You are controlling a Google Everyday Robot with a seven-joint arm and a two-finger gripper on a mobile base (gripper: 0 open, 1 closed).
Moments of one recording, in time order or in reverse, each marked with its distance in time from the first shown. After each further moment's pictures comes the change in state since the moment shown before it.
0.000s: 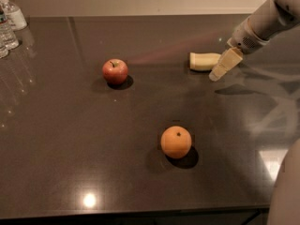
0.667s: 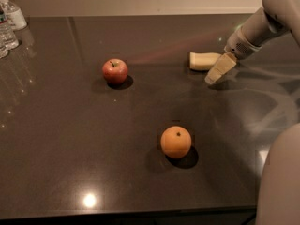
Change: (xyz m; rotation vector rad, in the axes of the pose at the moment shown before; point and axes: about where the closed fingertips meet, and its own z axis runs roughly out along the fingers) arm 0.011 -0.011 0.031 -0.017 0.020 0.058
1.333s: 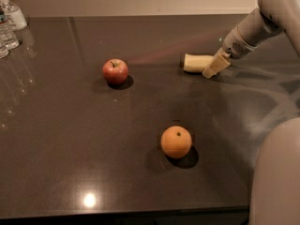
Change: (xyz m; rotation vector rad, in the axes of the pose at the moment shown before) arm -0.008 -0.003 0.011 -0.014 -0.007 0.008
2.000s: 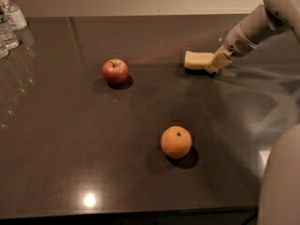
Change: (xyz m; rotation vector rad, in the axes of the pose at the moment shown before) arm -0.009 0.008 -0.016 0.001 -0.038 -0.020
